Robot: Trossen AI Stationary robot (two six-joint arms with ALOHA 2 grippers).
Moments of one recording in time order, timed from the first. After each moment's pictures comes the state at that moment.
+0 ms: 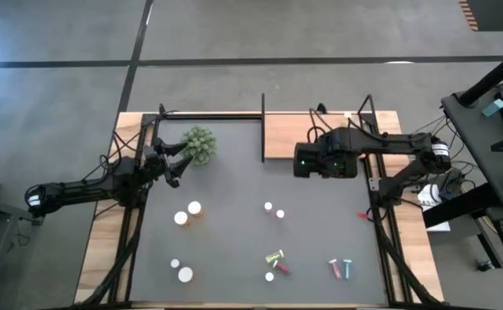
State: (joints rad) left arm 0.24 0.25 0.01 0.41 -0.24 -0.18; right arm -0.06 1.53 1.47 -1.44 0.04 1.49
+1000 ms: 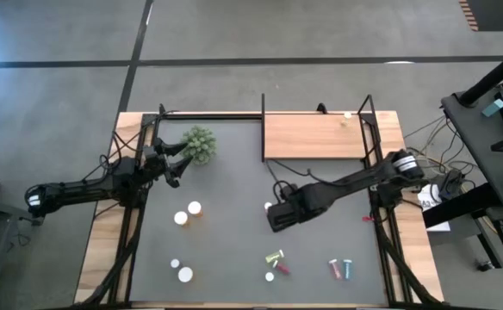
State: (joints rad) left arm 0.24 0.25 0.01 0.41 -0.24 -0.18; right arm 0.28 1.84 1.49 -1.11 0.07 1.44
